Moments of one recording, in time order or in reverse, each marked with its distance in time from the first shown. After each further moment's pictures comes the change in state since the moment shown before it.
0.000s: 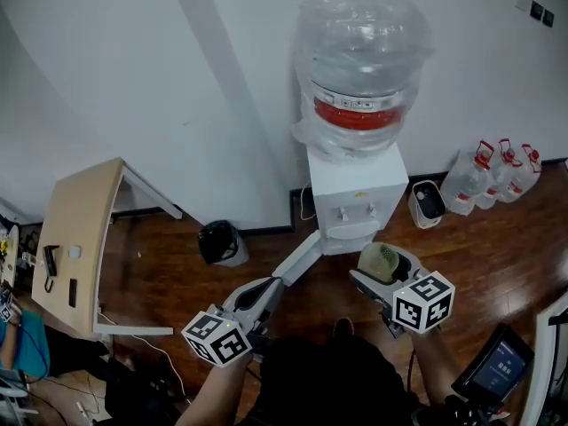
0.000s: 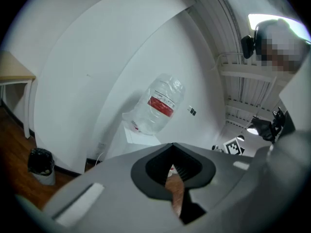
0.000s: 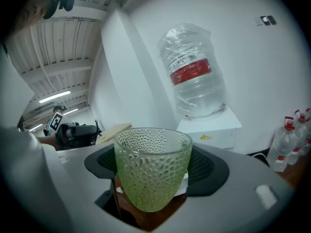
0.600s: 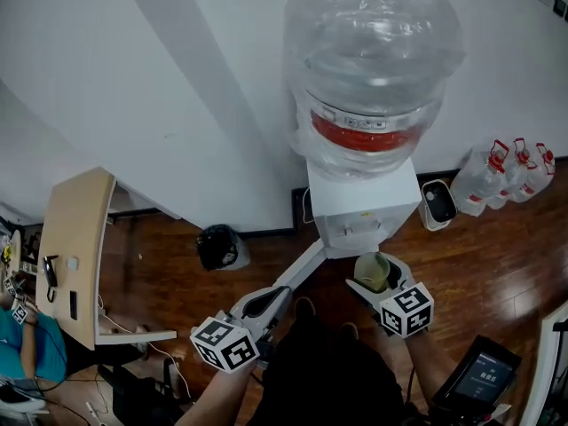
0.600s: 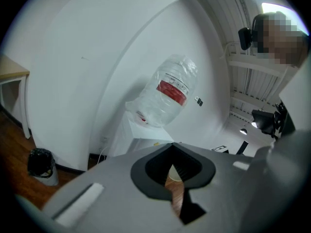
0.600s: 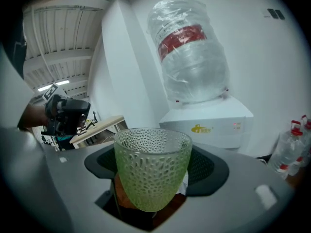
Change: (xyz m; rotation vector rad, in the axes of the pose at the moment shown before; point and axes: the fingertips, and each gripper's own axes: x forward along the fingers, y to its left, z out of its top) left arm 0.087 0.057 -0.020 -0.004 0.118 0.020; right arm 0.096 -0.094 -0.057 -0.079 0.057 -0.021
